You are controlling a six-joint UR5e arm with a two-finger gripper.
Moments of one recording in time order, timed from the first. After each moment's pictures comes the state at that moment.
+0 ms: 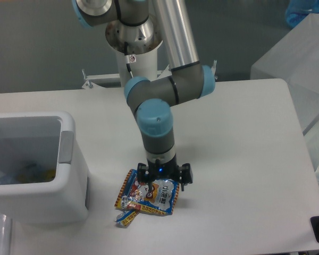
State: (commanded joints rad) arm 2.31 -2.10 -1.73 -0.64 1.58 0.44
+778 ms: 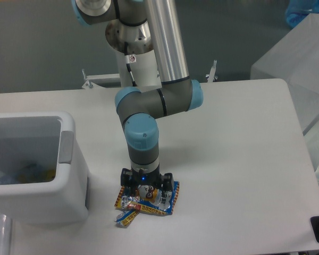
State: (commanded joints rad) arm 2.29 -2.12 -1.75 -0.64 1.54 0.44
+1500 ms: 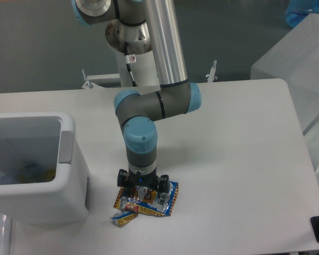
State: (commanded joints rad) arm 2.29 -2.15 -1.75 -0.64 1.51 0.44
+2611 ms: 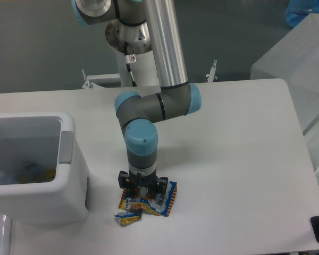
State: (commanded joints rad) arm 2.29 -2.15 -1.75 -0.65 1.51 0.45
